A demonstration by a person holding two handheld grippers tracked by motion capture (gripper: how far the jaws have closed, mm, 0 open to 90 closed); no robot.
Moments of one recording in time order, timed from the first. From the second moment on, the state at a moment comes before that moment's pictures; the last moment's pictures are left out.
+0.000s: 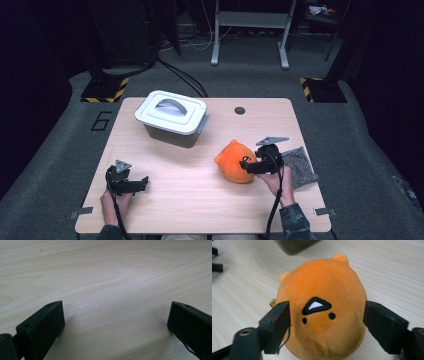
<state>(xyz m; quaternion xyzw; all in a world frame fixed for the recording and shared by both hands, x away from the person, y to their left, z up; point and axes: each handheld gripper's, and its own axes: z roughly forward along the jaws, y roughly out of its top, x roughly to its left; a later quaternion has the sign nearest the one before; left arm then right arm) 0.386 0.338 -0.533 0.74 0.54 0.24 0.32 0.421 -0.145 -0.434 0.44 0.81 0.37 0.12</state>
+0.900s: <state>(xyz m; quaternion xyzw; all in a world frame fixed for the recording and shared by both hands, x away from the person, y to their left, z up) 0.386 0.338 -0.533 0.74 0.54 0.24 0.32 0.429 -0.113 -0.445 0.47 0.80 0.33 0.17</state>
